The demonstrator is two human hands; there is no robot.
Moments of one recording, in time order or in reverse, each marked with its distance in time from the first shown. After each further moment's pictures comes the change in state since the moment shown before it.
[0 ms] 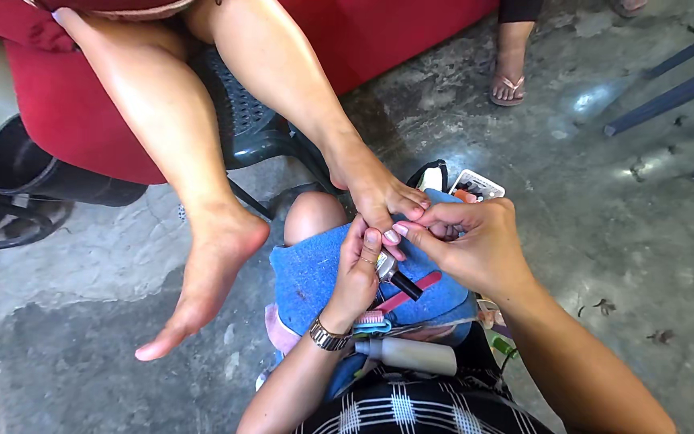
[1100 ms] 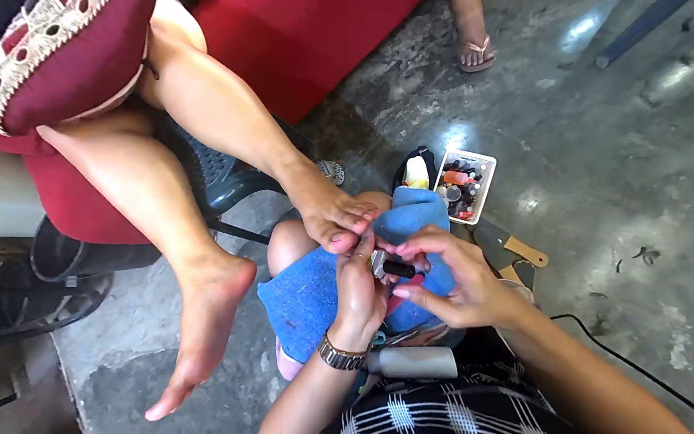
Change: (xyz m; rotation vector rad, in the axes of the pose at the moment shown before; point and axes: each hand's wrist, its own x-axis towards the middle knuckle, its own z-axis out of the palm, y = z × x) left_hand 0.020 0.002 0.063 -0.152 0.389 -0.429; right_hand -0.060 0.058 -0.004 0.370 -0.006 -0.260
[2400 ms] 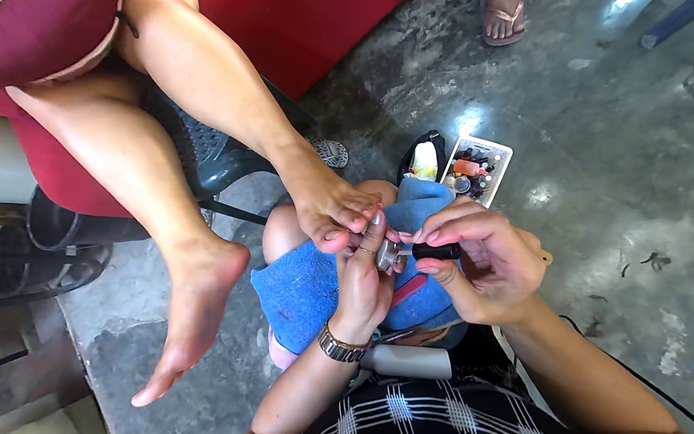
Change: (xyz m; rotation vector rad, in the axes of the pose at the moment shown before) left_hand 0.010 -0.007 0.004 -0.096 -0.170 0.114; right_hand 0.025 -0.002 -0.011 0.035 0.236 -0.089
